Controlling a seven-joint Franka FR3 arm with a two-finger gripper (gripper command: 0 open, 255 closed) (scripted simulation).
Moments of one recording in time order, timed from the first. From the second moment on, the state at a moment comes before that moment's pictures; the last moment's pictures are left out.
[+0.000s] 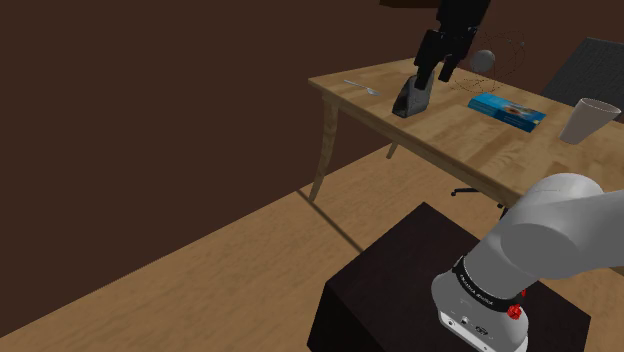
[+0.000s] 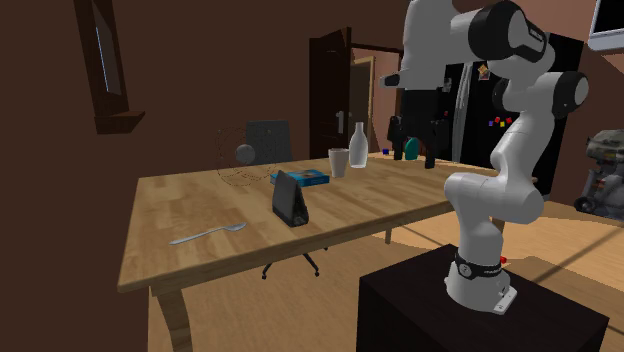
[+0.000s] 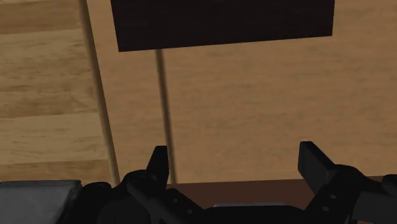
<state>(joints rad) -0.02 -0.76 -0.01 -2.27 -0.03 1.50 0.01</state>
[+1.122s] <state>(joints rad) -0.29 -0.34 0.07 -2.09 -0.14 1.82 0.70</state>
